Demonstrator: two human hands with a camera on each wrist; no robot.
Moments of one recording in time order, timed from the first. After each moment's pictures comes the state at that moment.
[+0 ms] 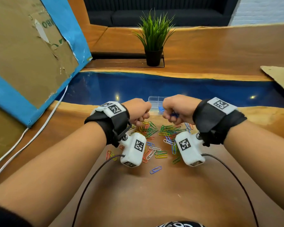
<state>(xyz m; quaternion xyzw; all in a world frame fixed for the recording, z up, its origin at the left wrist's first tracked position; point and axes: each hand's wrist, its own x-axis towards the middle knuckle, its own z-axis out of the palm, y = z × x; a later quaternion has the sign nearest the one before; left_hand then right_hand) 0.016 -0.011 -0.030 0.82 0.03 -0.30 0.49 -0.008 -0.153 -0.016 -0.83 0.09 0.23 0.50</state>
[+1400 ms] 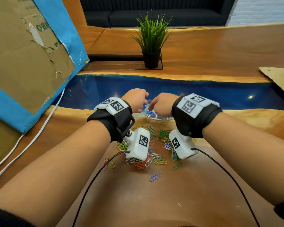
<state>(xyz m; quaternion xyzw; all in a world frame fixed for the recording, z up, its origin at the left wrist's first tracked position) 0.039 -0.025 -0.013 0.79 0.09 -0.18 0.57 0.023 -0.125 -0.007 -0.95 0.06 0.17 0.25</state>
